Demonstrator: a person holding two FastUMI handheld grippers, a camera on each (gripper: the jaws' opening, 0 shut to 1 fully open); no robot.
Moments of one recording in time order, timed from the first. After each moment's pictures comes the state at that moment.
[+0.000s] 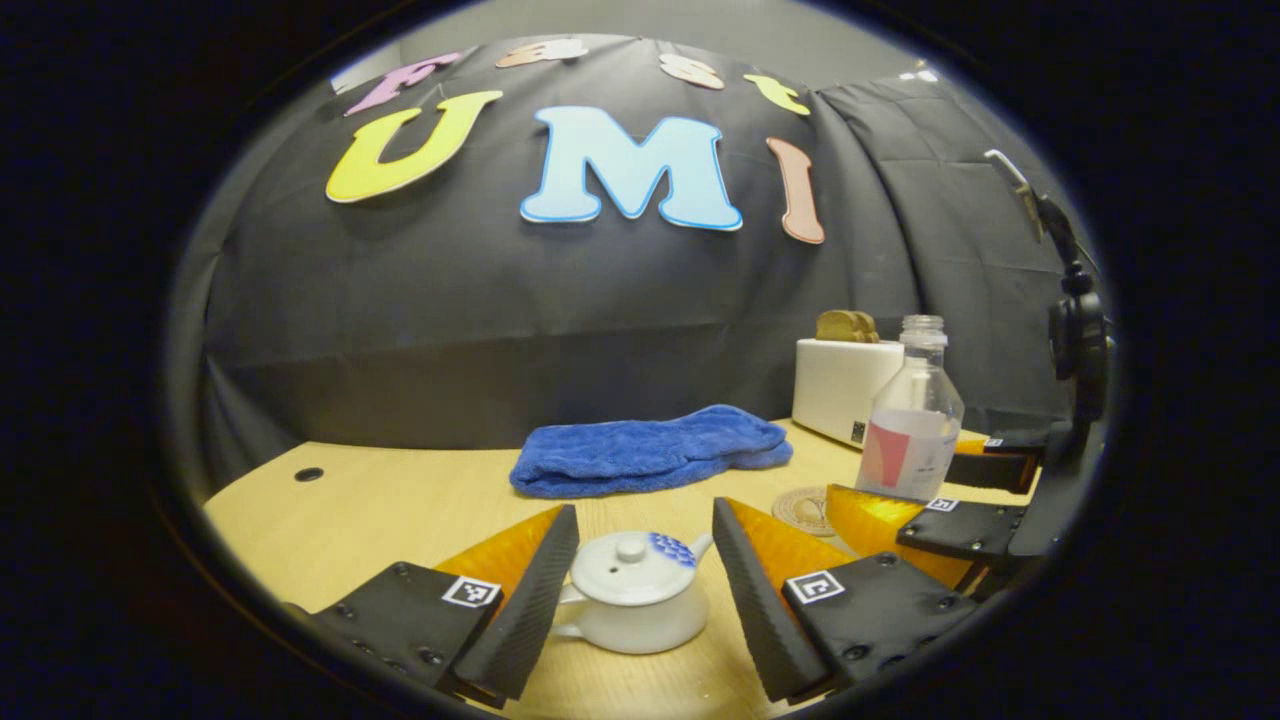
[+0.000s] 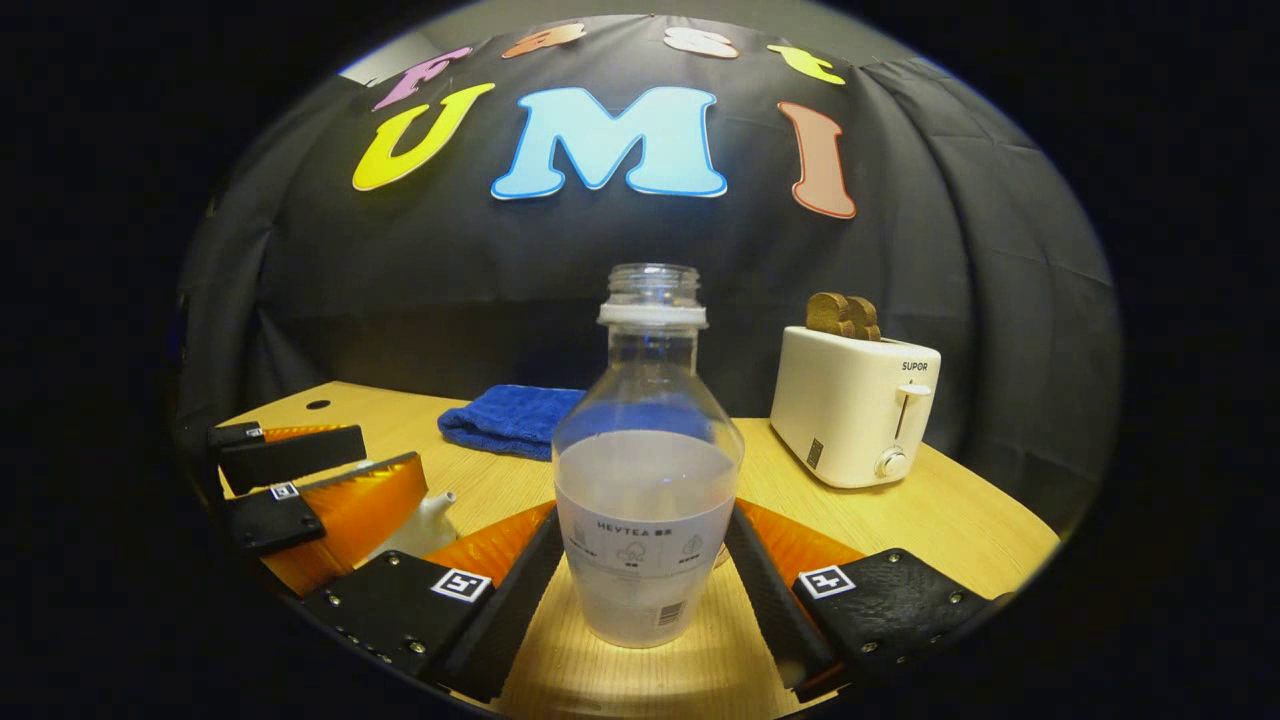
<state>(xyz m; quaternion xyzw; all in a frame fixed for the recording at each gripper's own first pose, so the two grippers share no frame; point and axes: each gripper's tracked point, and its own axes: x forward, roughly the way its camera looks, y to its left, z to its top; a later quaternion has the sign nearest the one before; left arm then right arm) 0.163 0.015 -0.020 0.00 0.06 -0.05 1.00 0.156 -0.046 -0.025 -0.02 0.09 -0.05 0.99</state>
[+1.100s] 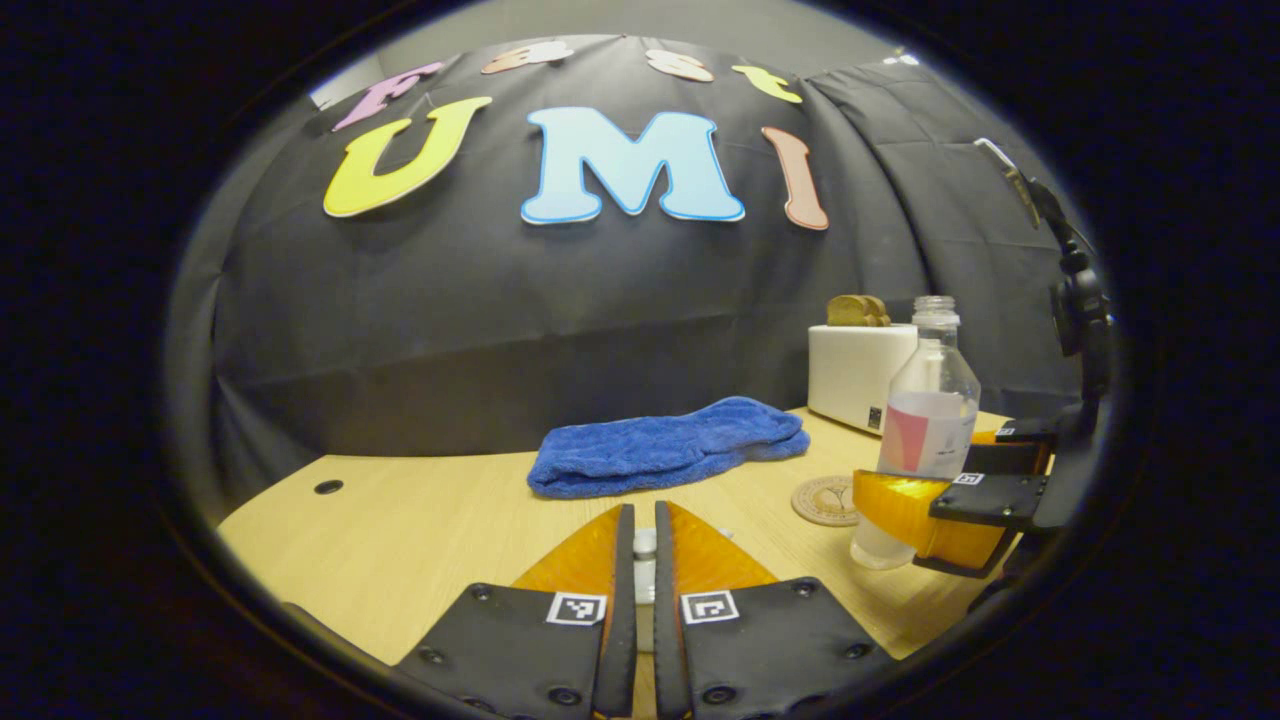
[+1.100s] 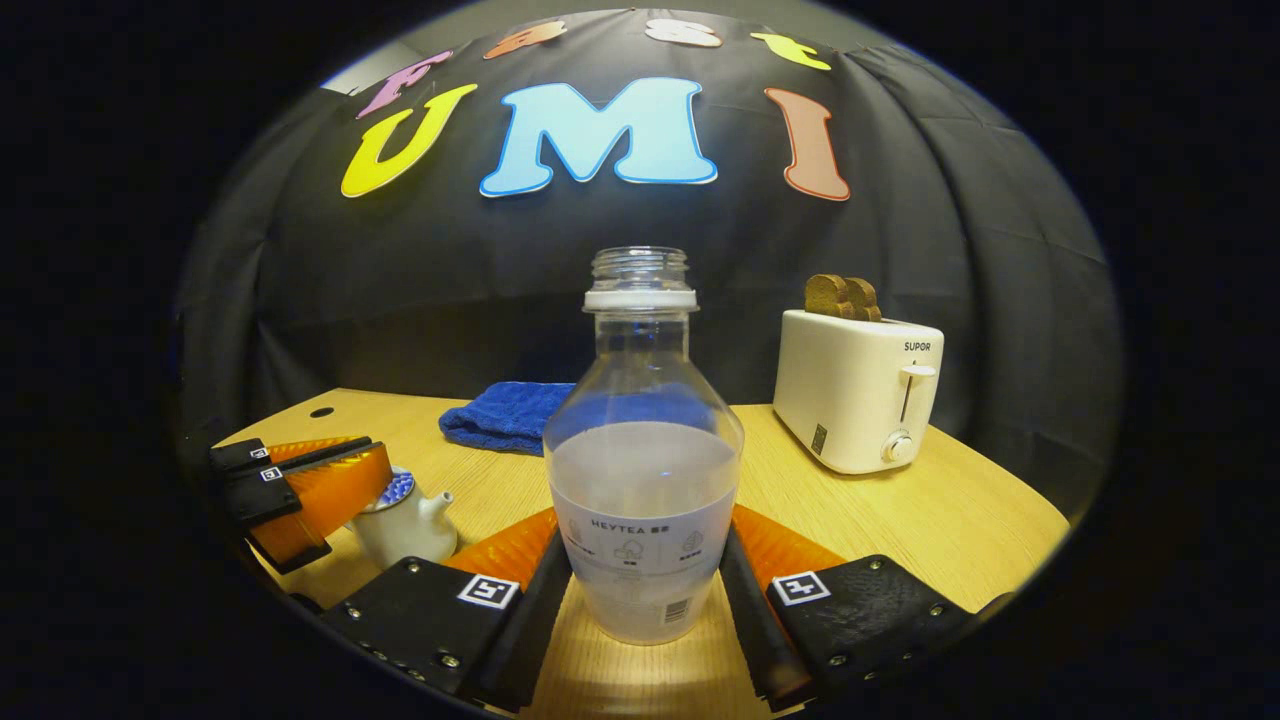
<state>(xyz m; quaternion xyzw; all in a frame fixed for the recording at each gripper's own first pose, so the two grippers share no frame) 0.162 0.024 -0.021 0.03 0.06 -0.03 1.00 0.155 -0.047 -0.028 0.01 0.10 -0.05 0.99</state>
